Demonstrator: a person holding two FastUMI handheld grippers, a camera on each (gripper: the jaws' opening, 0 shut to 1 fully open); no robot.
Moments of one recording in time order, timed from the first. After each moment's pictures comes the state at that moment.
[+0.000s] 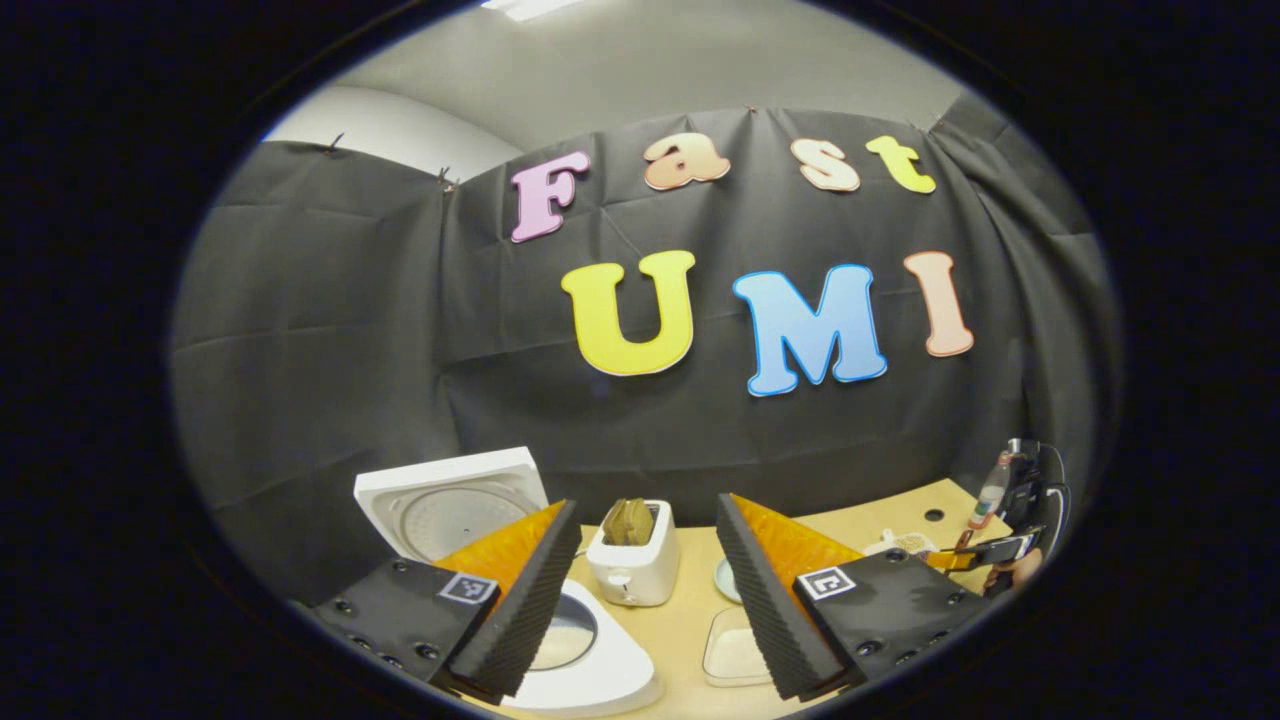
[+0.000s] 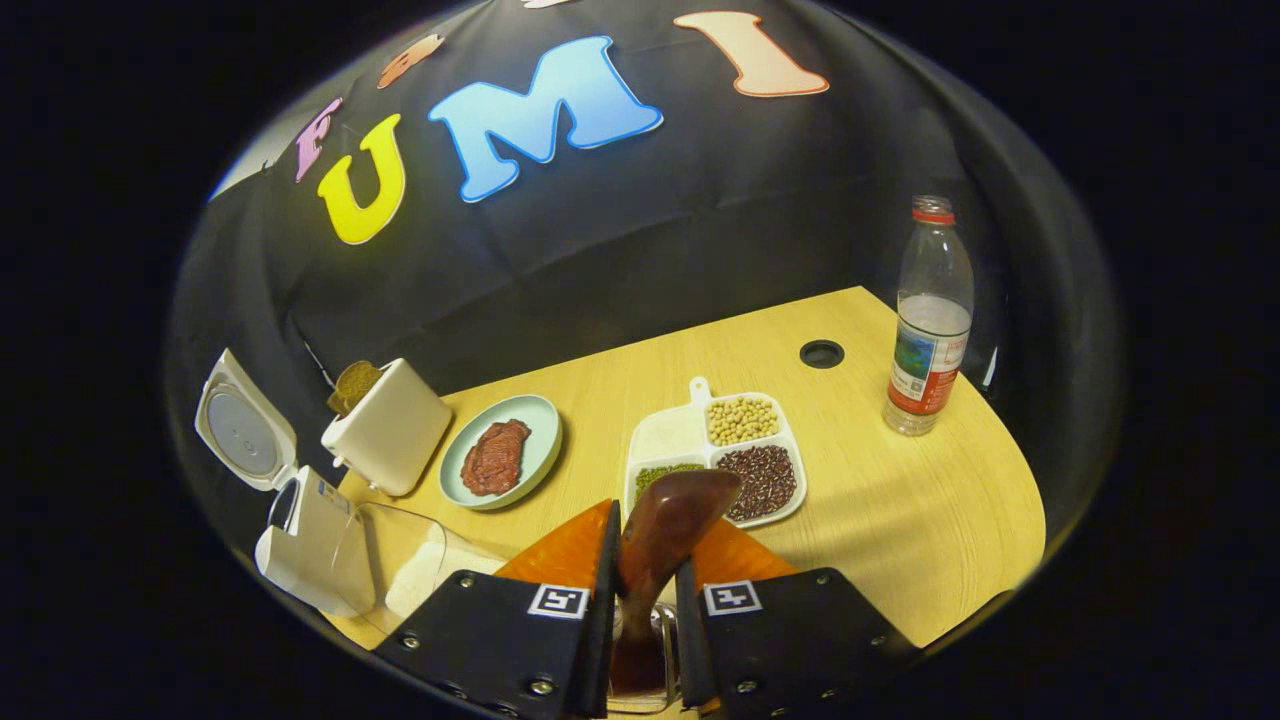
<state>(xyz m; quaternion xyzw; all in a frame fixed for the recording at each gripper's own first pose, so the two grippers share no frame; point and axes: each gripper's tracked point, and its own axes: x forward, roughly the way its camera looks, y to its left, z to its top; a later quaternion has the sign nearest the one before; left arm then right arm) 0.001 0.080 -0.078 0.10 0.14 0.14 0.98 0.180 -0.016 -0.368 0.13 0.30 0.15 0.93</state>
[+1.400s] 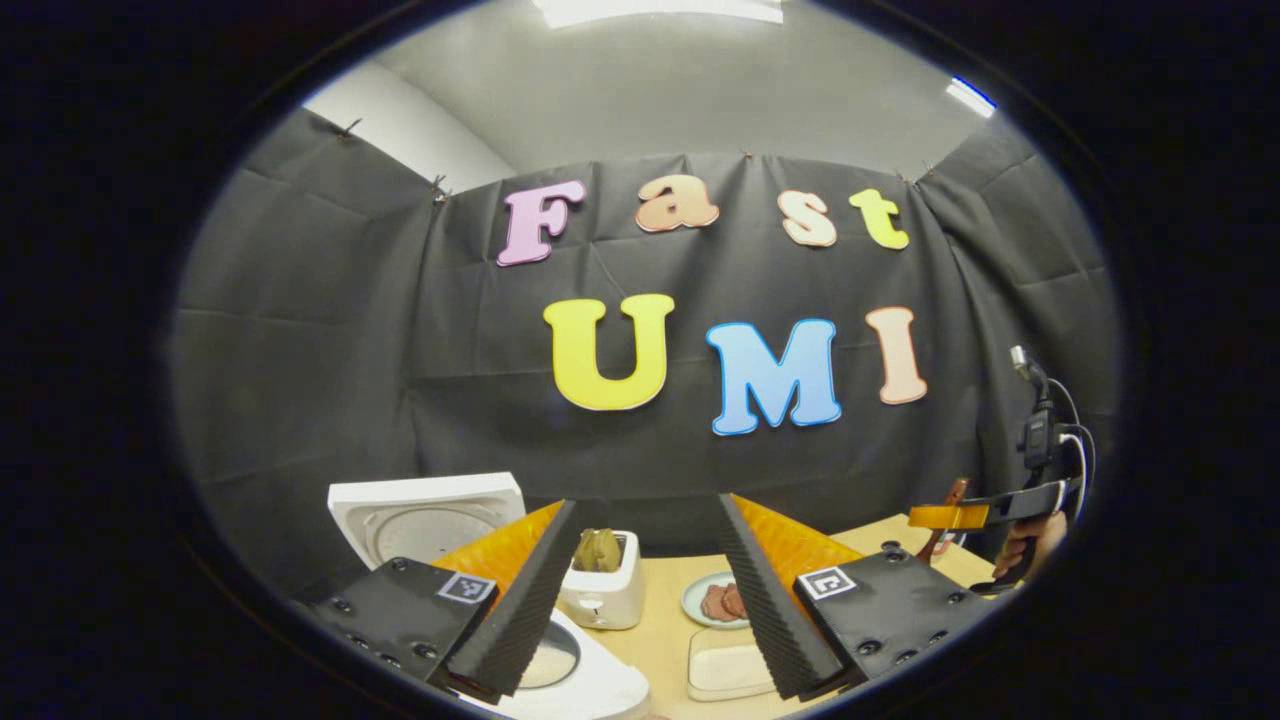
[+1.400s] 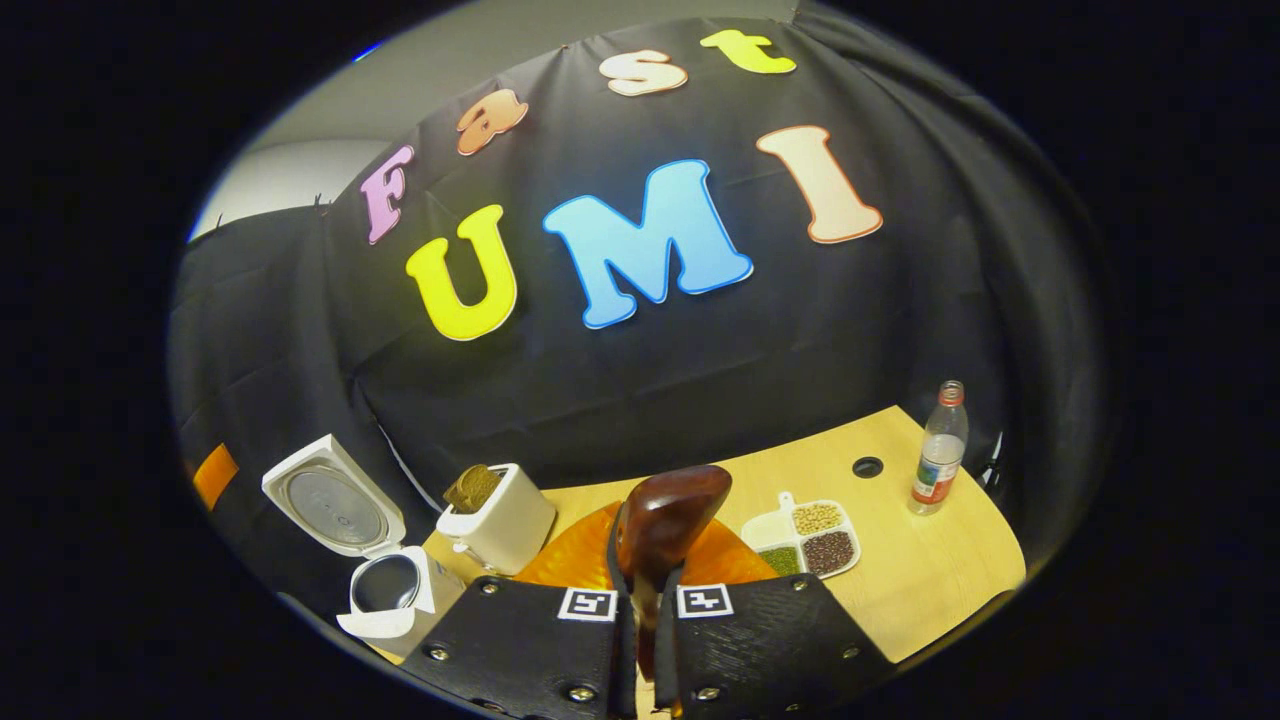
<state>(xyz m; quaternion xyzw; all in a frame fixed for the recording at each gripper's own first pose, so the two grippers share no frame) -0.024 0.108 -0.053 0.06 0.07 0.08 0.99 0.124 0.079 -0.191 0.13 0.17 0.17 0.96</state>
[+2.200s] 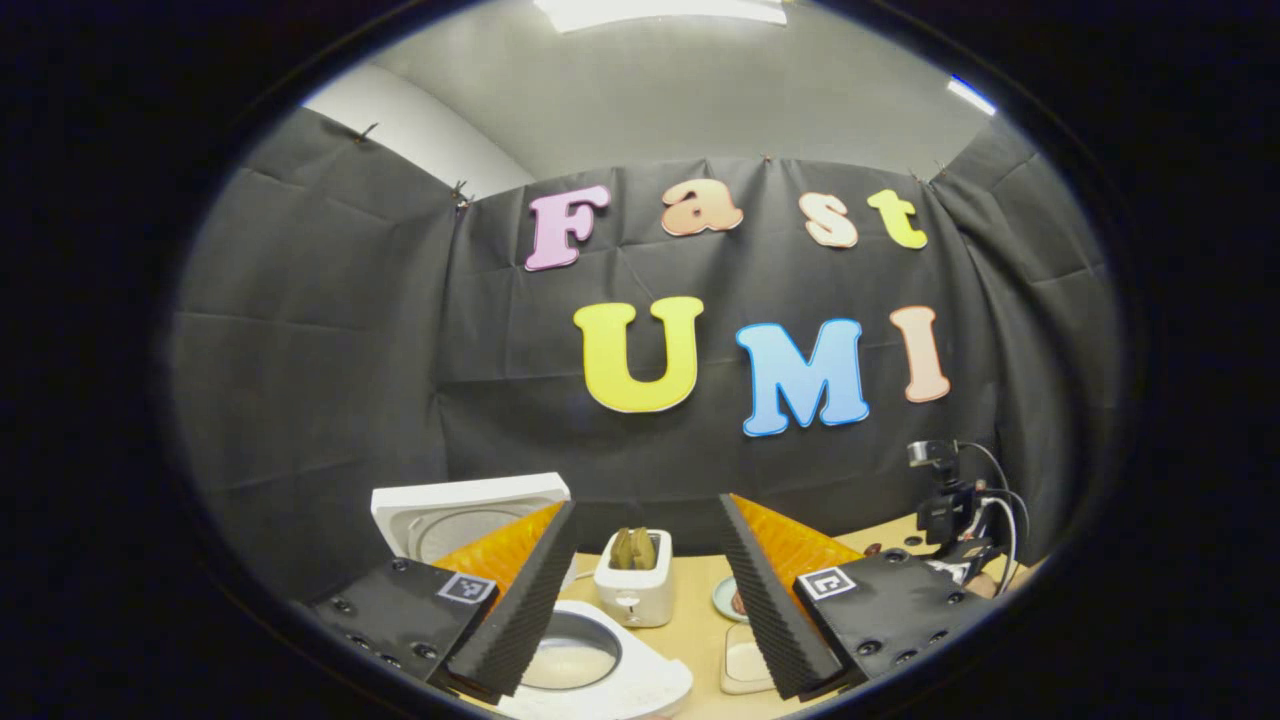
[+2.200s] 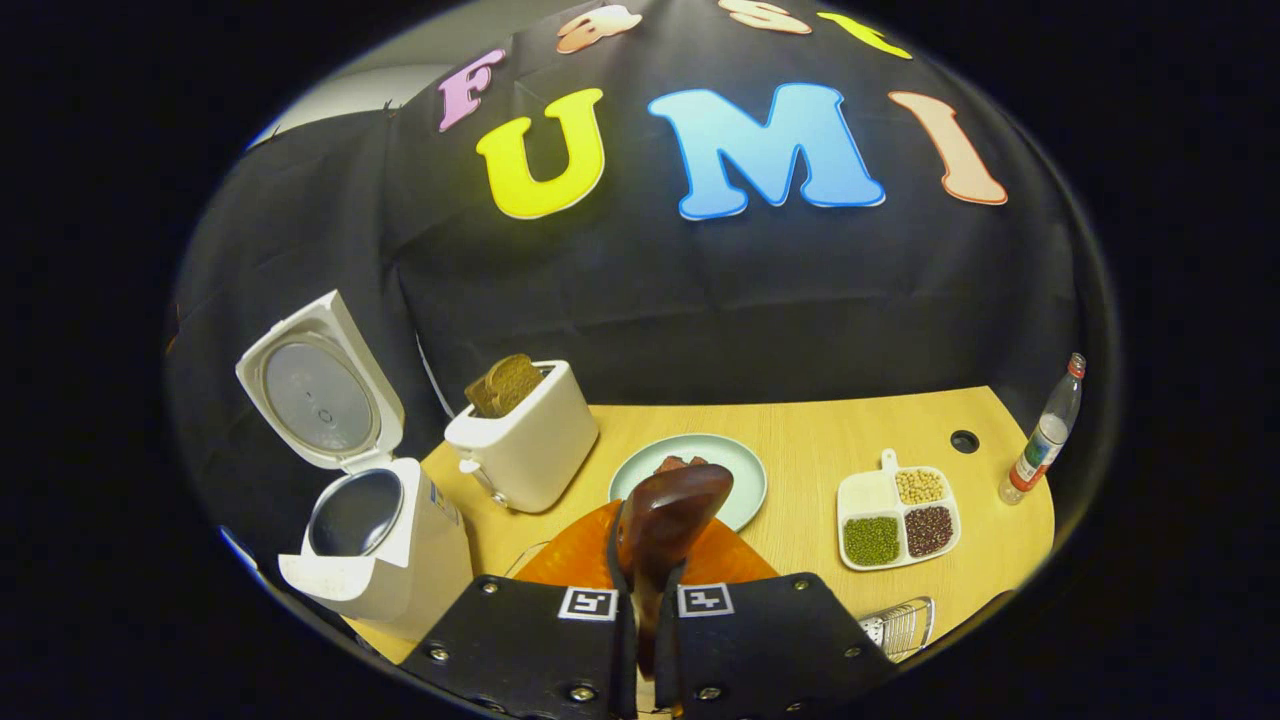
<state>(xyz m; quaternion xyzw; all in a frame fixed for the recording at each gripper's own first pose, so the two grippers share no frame) -0.048 0.149 -0.053 0.07 0.06 0.11 0.99 0.141 0.193 -0.309 0.01 0.24 0.24 0.94</state>
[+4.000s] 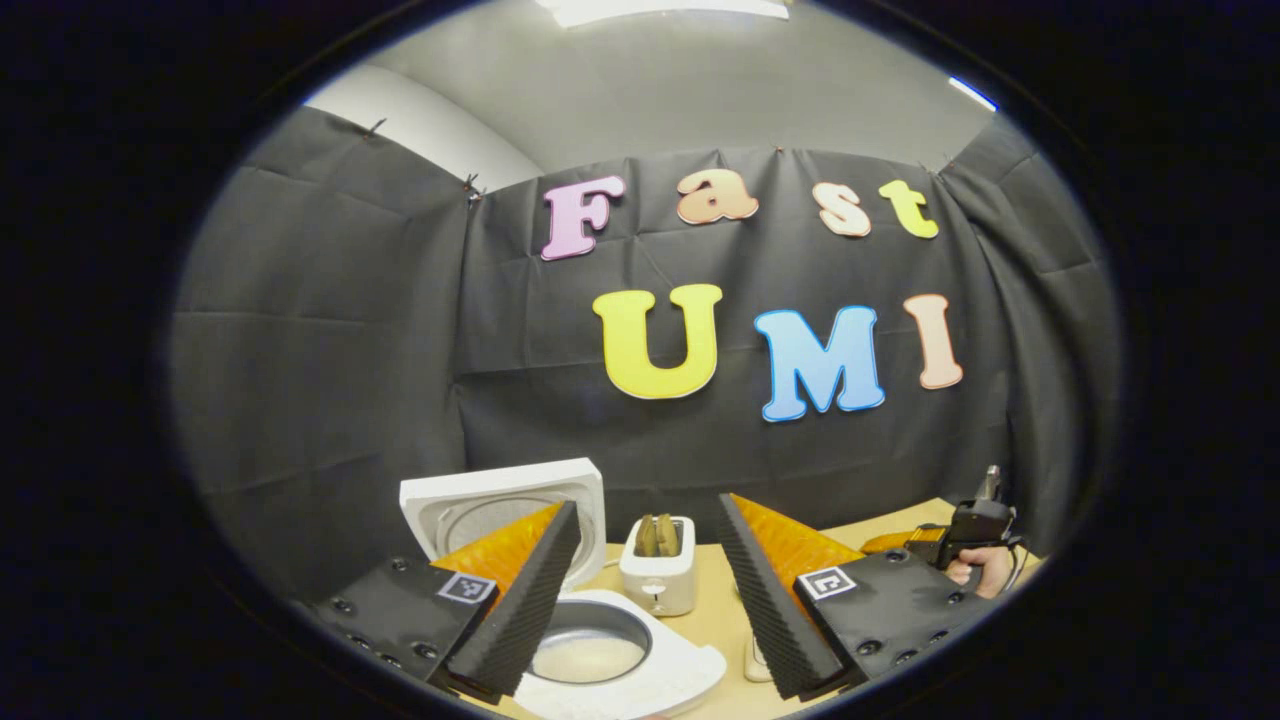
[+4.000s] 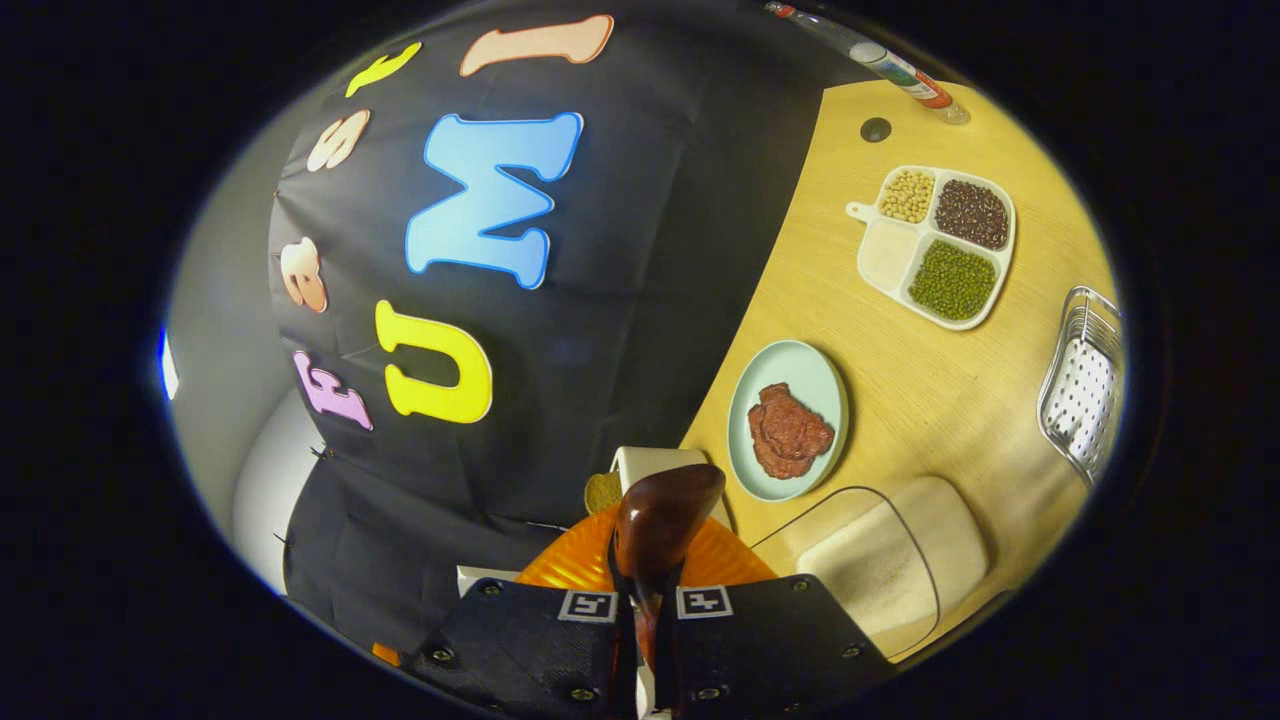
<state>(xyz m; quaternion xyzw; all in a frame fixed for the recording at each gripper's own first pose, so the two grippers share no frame) -0.061 0.166 -0.055 0.07 0.07 0.12 0.99 0.150 0.188 -0.269 0.55 0.28 0.20 0.76</state>
